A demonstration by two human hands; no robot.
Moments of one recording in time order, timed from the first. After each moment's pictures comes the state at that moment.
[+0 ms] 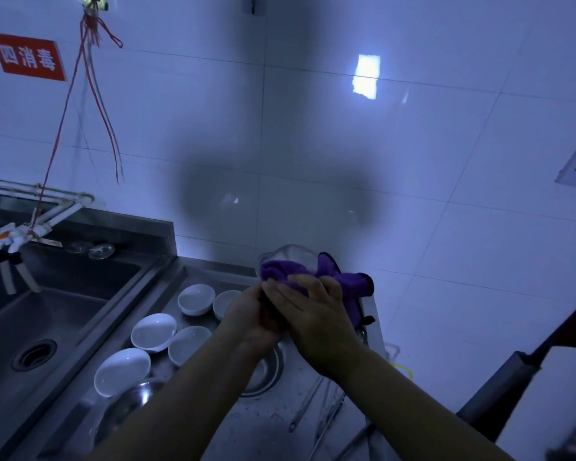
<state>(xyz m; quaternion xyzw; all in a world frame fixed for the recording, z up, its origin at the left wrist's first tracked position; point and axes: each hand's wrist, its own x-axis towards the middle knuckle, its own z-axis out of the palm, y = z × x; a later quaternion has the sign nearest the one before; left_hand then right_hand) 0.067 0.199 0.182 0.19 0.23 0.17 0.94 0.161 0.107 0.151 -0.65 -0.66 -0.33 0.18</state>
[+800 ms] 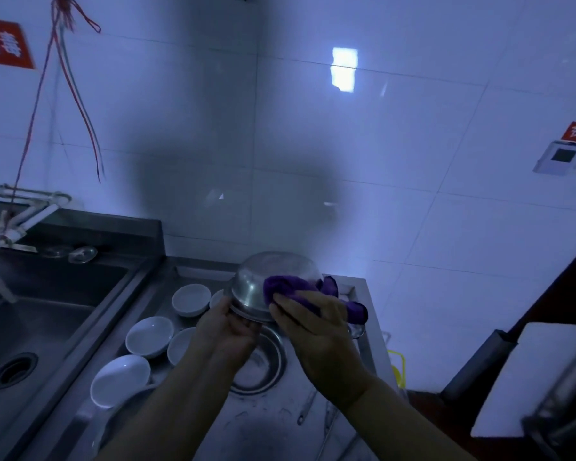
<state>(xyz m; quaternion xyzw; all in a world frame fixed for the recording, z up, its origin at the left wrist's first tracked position) 0.024 0.245 0.157 0.10 0.25 0.20 0.94 0.120 0.113 0.128 -0.67 -0.61 -0.36 0.24</state>
